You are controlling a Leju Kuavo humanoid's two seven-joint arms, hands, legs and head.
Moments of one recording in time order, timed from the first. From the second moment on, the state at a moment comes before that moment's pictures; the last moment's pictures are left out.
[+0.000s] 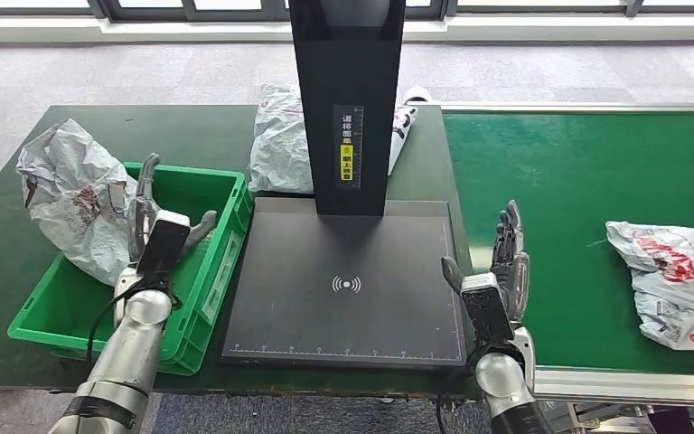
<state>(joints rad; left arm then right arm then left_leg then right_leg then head) -0.41 -0.05 0.03 -1.01 -0.36 0.28 -0.47 -0.18 0.10 0.21 -1.16 0.27 -0.58 -0.61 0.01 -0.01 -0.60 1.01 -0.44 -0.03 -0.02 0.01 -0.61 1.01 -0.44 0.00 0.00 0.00</state>
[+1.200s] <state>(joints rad) -0.55 -0.25 -0.16 -0.76 -0.27 0.46 -0.60 -0.40 0.17 0.27 -0.82 0.26 -0.57 -0.64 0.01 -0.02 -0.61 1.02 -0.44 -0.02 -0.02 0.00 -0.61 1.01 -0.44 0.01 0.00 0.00</state>
